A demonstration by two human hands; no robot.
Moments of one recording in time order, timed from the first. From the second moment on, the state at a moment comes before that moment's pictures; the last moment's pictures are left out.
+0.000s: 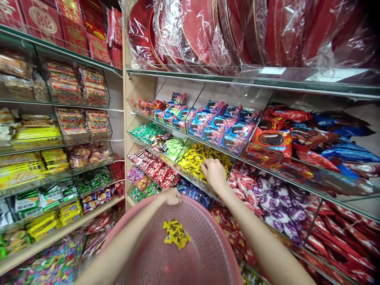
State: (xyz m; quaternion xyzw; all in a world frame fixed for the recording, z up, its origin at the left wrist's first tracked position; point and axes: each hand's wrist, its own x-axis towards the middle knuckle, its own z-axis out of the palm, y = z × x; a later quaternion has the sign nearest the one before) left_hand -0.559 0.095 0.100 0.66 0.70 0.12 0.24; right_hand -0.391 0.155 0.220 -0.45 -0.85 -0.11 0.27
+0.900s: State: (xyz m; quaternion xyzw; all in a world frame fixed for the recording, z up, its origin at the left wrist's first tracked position) left_hand -0.577 0.105 0.087 0.69 0.60 0.14 0.38; right_hand -0.399 0.061 0.092 -0.44 -0.28 0.78 0.36
